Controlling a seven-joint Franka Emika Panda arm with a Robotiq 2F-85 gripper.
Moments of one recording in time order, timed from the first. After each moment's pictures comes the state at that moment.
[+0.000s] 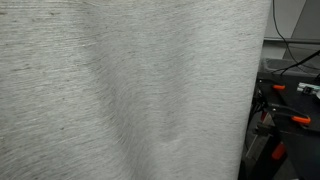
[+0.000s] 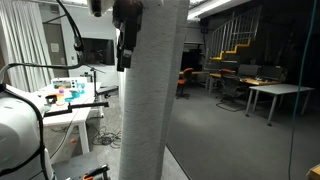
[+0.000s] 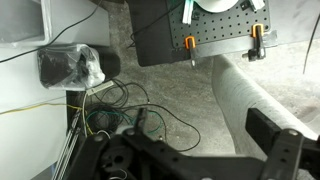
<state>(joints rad) -0.05 -0.74 -0.06 -2.23 -0.25 1.32 0.06</state>
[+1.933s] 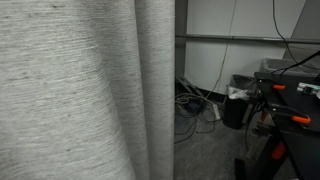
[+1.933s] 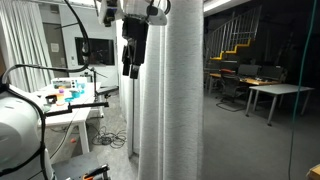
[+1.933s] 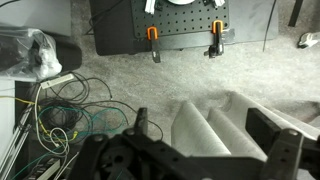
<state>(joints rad) -0.03 -0.66 -0.06 -2.25 -0.09 1.41 0.03</state>
